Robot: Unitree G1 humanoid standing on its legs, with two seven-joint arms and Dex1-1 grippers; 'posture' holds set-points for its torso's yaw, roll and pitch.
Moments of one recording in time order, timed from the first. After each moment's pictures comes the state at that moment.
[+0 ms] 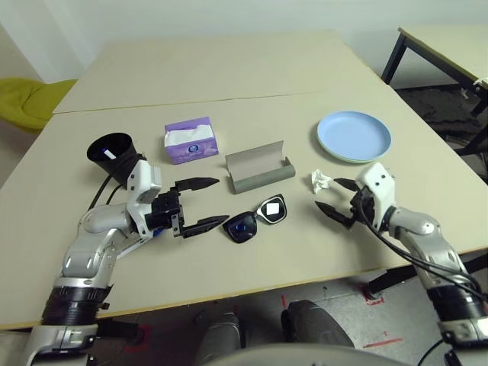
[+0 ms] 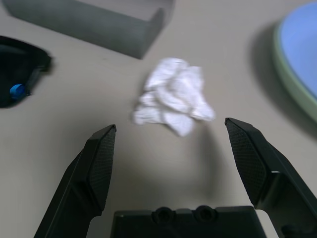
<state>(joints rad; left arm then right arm) -0.12 0.67 0.11 -0.02 -0.49 0.06 -1.22 -0.23 -0.49 0.04 0.12 0.13 0.17 0.72</state>
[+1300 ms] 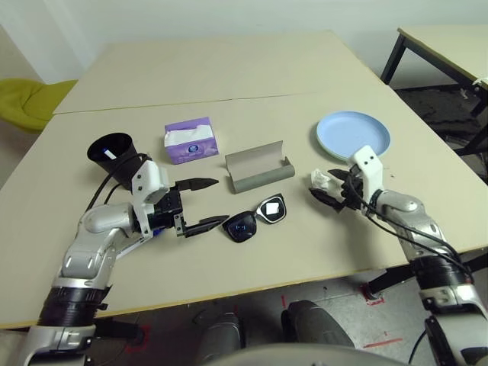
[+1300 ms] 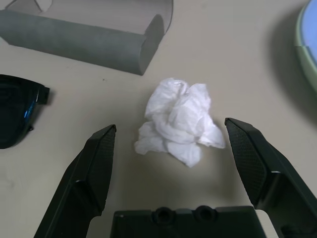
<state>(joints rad) -0.12 0.68 0.09 -0.02 -0.42 0.07 -1.18 -0.37 -0.43 0.07 0.20 0.16 0.36 0.76</state>
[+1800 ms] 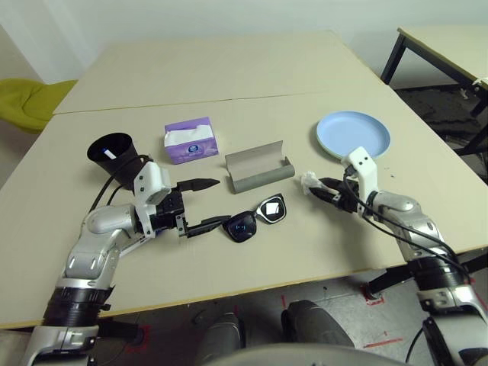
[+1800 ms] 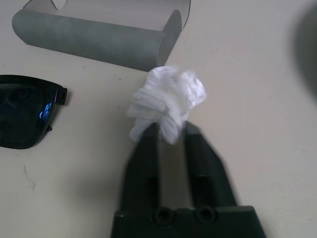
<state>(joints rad) -0.12 0.66 0.09 -0.02 -0.42 0.05 -1.18 -0.36 -0.42 0.08 0.16 0.16 0.43 0.78</state>
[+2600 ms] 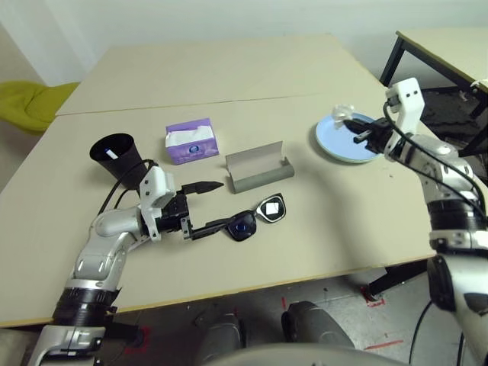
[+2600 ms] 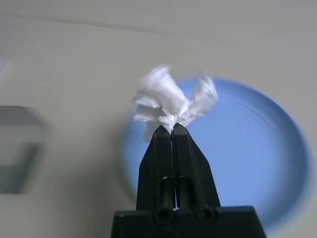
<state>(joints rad) -0.12 0.63 0.06 0.03 -0.42 -0.01 -1.16 -0.80 -0.51 -0.09 0.63 0.14 0.37 0.58</state>
